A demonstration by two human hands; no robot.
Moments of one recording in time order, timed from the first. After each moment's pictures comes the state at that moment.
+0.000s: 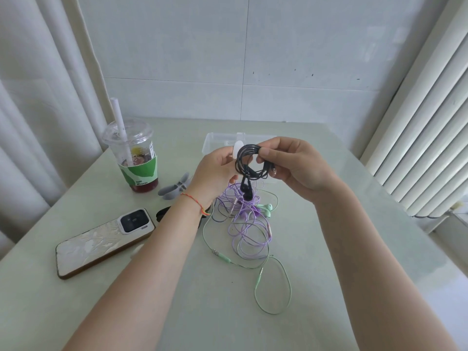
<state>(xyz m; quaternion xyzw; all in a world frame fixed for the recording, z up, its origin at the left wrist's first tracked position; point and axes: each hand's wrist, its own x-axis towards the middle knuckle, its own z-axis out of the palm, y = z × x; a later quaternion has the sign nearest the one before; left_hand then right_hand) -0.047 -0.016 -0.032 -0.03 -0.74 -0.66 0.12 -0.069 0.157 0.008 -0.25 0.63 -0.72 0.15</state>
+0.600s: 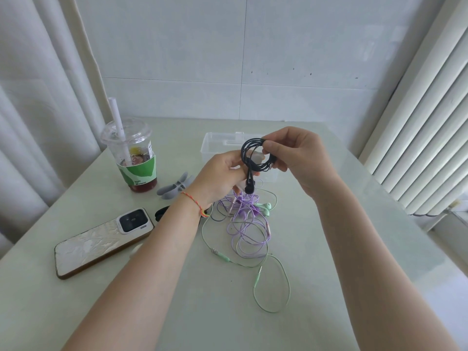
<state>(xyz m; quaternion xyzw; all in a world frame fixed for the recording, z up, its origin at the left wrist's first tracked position) -0.043 -0.012 -0.032 -0.12 -0.75 -0.65 0.07 -0.070 0.157 0.012 -0.19 0.72 -0.67 -0.03</state>
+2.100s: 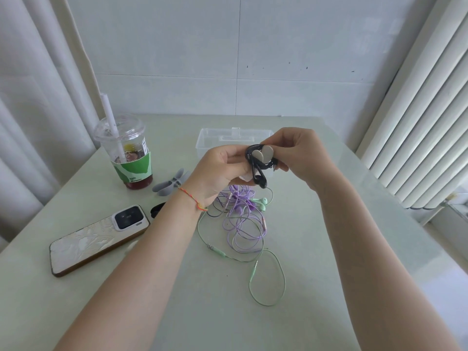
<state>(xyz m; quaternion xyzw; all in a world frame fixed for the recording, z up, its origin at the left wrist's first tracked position) -0.036 -0.004 -0.028 -0.11 -0.66 -0.74 0.01 -0.073 0.170 0.011 -0.18 0.80 -0.57 -0.03</state>
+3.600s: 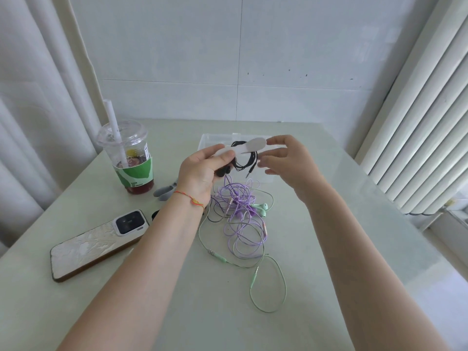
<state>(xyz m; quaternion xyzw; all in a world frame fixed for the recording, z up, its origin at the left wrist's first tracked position) -0.048 -0.018 -0.030 0.10 -0.52 -0.84 0.13 -0.078 0.158 -0.004 -0.11 0.79 -0.61 0.01</state>
